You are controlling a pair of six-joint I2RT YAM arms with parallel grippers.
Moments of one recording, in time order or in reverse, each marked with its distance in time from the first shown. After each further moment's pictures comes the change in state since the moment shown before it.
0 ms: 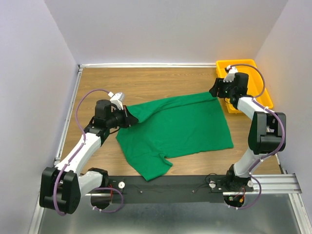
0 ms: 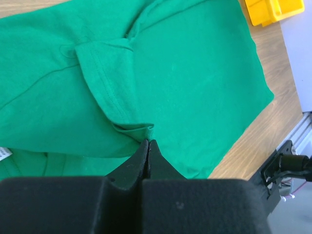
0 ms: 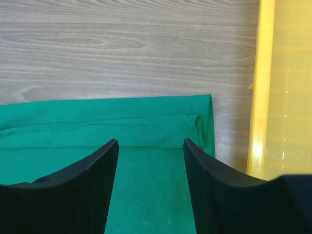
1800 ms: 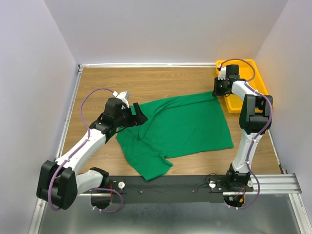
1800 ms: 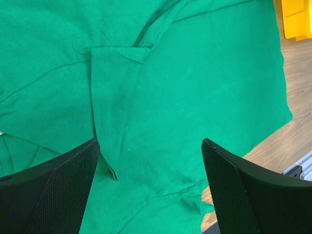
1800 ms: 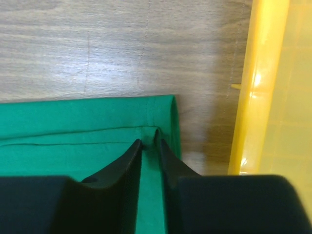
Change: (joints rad) left arm -0.169 0.048 0.092 -0.124 -0.290 -0.126; right arm 0.013 0.387 0.478 -0.473 0.140 -0.094
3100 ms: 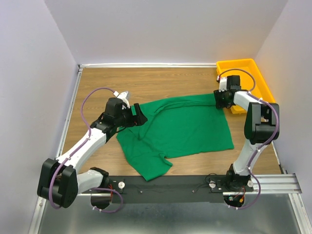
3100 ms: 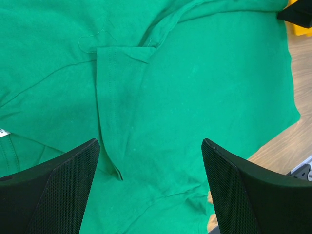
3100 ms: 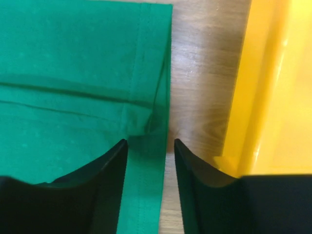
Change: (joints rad) left arm 0.005 0.013 0.000 0.005 0.000 0.029; right arm 0.002 -0.211 -0.321 0.046 0.134 -0.194
